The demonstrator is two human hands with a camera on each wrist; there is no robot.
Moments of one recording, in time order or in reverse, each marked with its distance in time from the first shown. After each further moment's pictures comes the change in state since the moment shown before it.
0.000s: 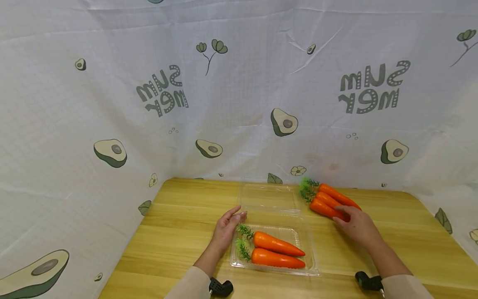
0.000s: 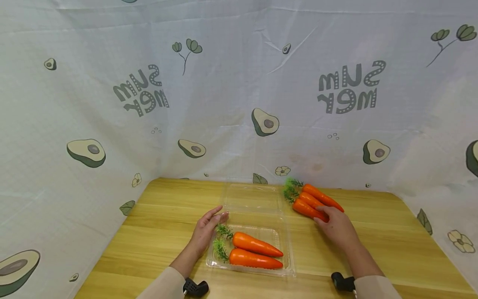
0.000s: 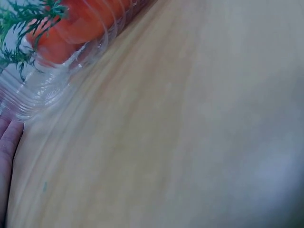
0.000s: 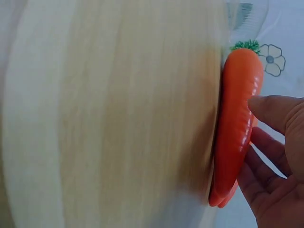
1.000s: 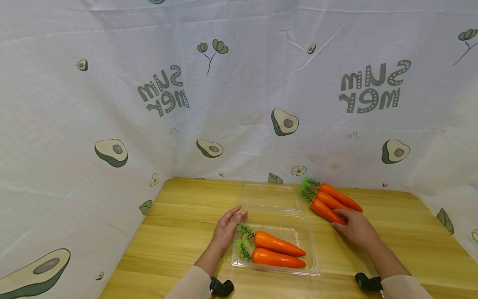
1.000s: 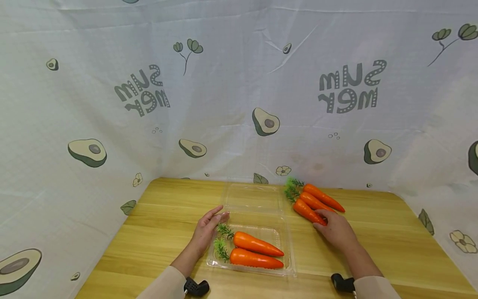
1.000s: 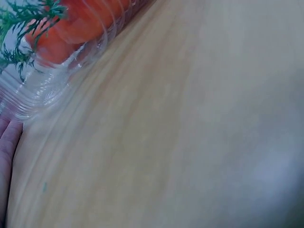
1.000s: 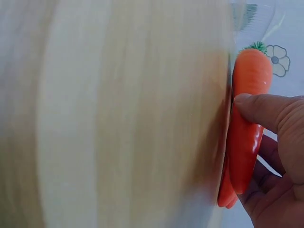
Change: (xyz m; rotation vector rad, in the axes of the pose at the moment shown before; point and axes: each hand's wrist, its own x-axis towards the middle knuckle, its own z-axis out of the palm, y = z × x) left_hand 0.002 -0.003 0.000 -0.017 0.012 -0.001; right_hand 0.001 0.005 0.007 -0.041 -0.040 -0.026
